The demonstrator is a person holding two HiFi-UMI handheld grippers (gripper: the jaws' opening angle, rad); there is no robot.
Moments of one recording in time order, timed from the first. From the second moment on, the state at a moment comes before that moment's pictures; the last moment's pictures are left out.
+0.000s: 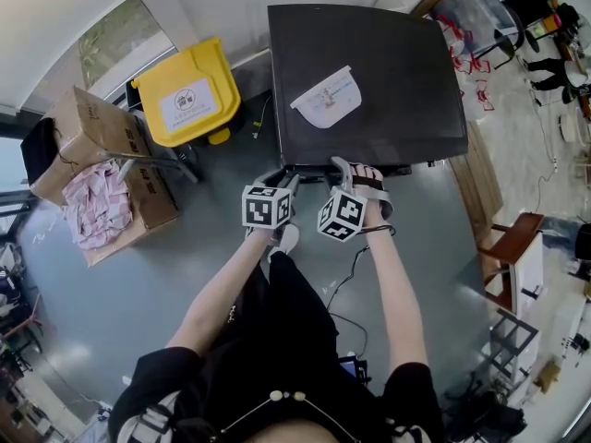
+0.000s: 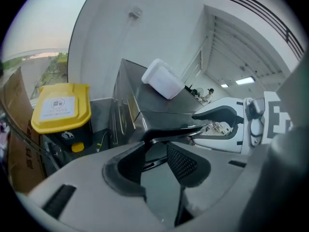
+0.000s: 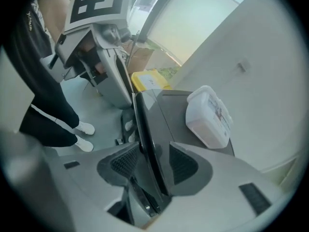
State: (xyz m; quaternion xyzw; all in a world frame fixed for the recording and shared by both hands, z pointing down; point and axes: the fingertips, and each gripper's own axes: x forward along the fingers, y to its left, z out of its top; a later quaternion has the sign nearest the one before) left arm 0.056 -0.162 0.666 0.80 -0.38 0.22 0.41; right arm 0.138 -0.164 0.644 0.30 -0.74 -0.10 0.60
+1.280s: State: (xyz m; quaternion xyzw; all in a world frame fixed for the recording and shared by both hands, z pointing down) left arm 0.045 -0.108 0.356 0.97 -0.22 -0.02 0.05; right arm 0.114 -0.075 0.345 0.61 -0.79 0.02 -0.05
